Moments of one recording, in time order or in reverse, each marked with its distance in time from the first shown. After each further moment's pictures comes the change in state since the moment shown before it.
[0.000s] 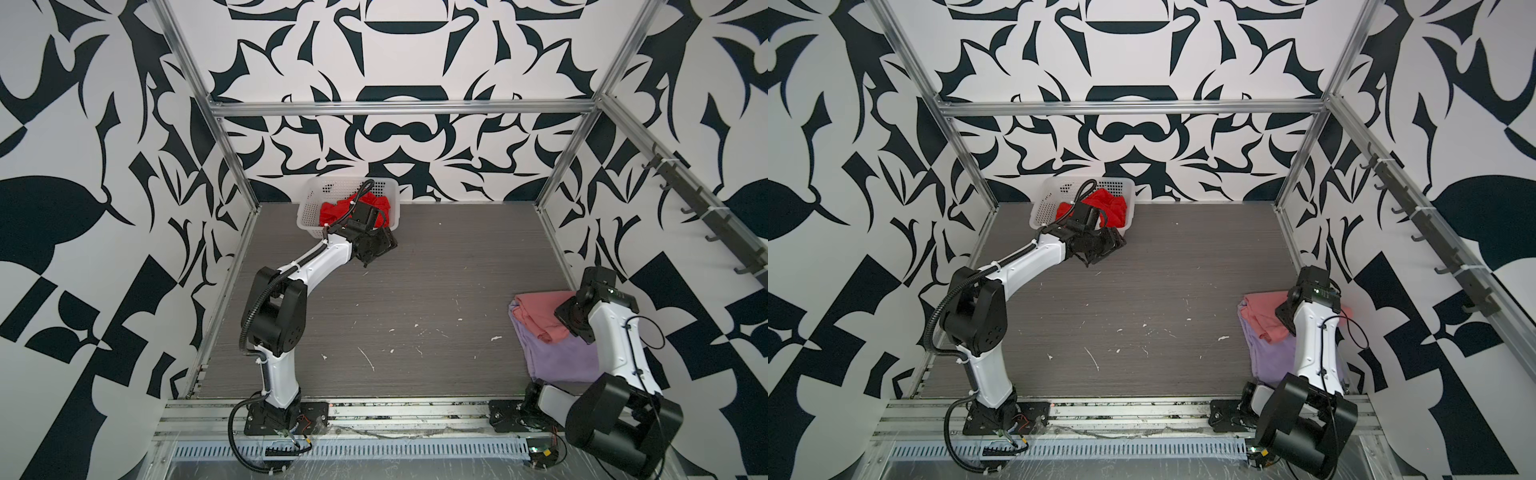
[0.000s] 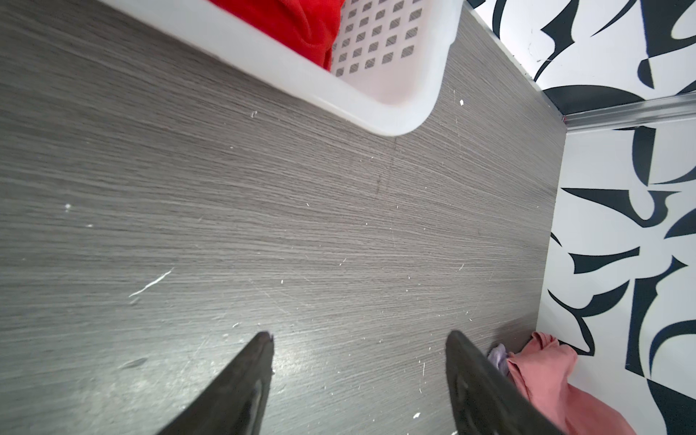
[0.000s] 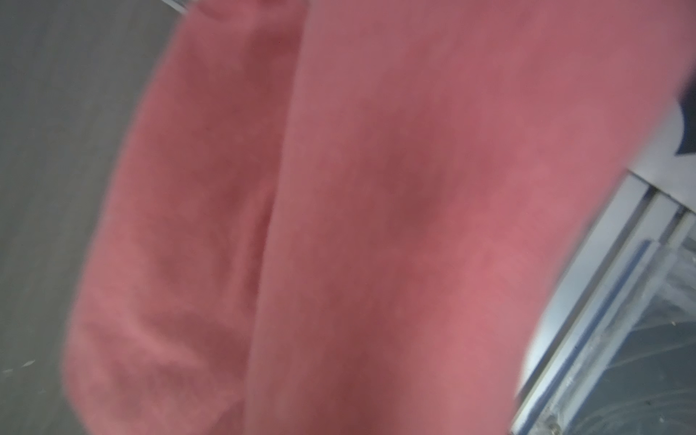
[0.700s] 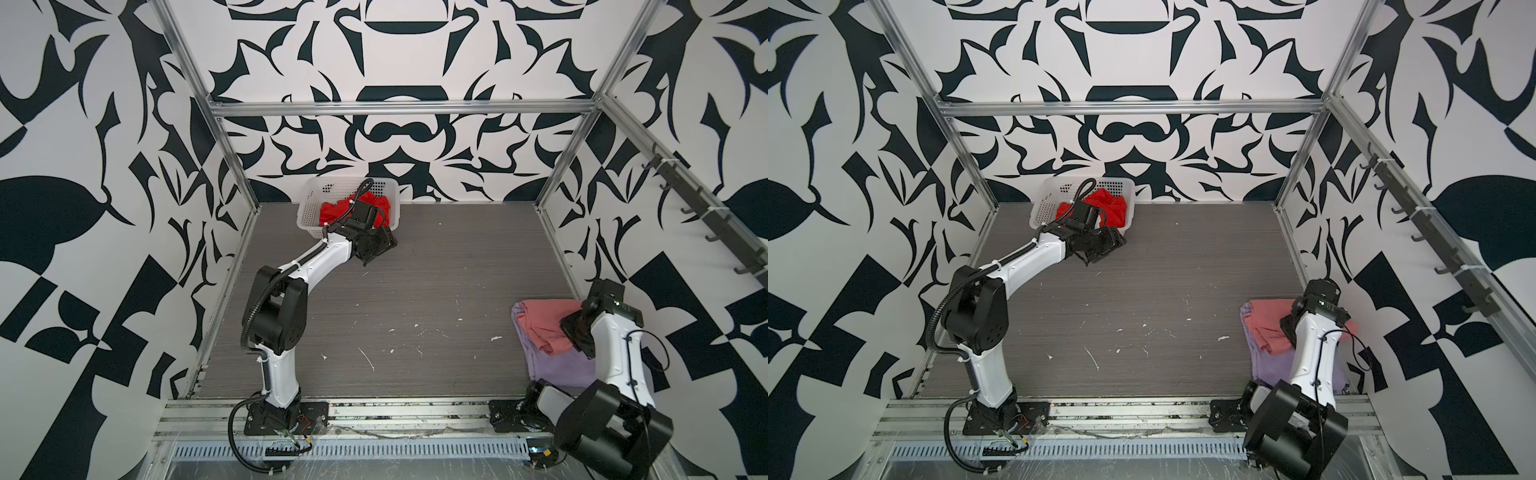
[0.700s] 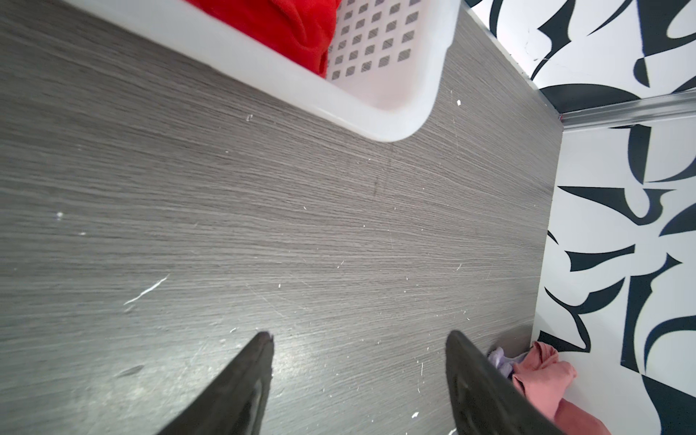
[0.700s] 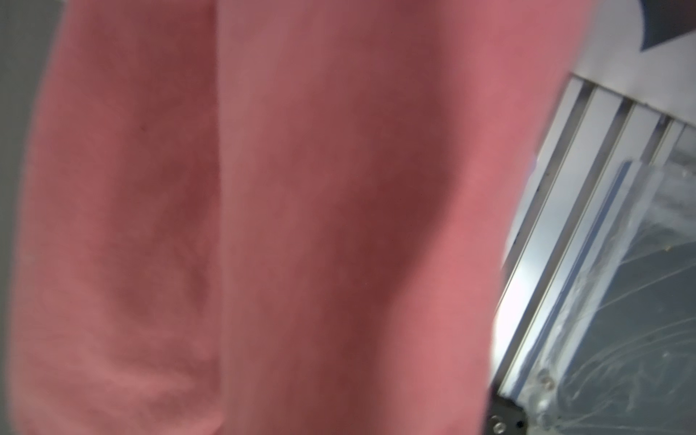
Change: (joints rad) left arm 0.013 0.019 0.014 0.000 0.021 0.008; right arm -0.094 -0.092 -0.041 -0.050 -0.027 0.079
